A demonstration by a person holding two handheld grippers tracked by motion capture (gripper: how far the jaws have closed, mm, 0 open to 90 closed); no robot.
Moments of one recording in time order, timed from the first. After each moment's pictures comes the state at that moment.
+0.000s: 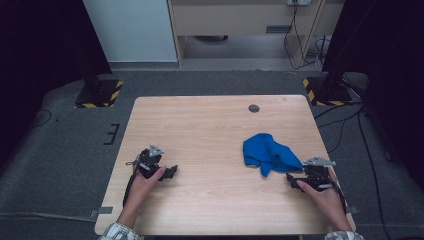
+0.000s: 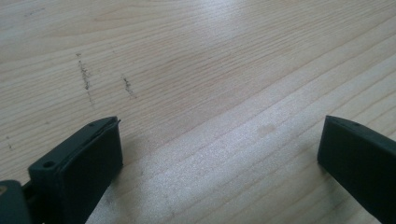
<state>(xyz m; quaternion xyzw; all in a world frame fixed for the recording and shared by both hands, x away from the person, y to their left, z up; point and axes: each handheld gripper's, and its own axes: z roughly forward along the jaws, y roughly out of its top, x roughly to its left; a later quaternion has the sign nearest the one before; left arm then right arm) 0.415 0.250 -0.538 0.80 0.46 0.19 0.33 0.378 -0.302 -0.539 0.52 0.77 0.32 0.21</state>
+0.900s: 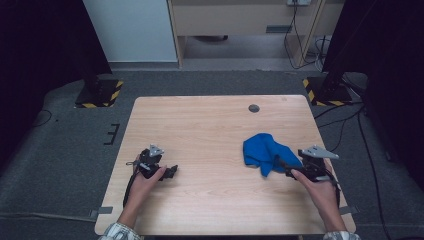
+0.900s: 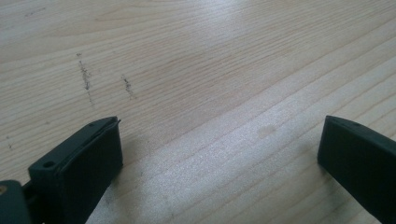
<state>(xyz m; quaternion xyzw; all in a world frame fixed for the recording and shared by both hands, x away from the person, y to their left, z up) 0.415 0.248 -0.537 0.80 0.47 0.19 0.33 0.385 -0.271 -0.485 0.47 0.73 0.43 0.23</state>
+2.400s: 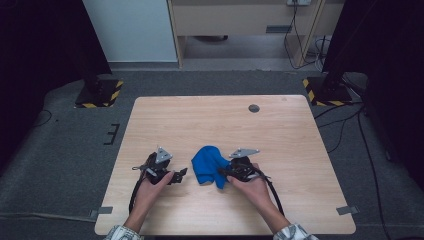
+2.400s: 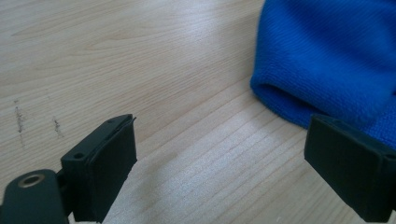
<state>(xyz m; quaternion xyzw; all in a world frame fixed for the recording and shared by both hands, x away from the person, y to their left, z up) 0.390 0.216 -0.519 0.81 0.42 0.19 0.37 0.398 -0.079 -0.520 0.39 0.81 0.43 0.06</state>
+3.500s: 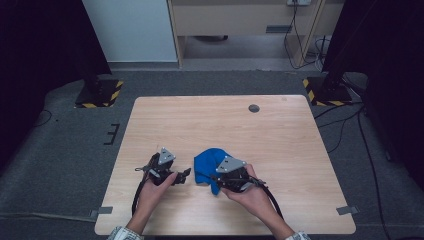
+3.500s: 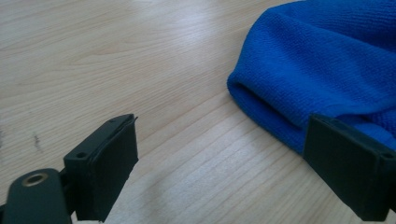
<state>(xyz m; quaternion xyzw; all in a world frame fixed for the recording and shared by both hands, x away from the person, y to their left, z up) 0.384 0.202 -0.513 0.80 0.41 0.19 0.39 0.358 -0.057 -0.483 0.25 0.86 0.40 0.18</state>
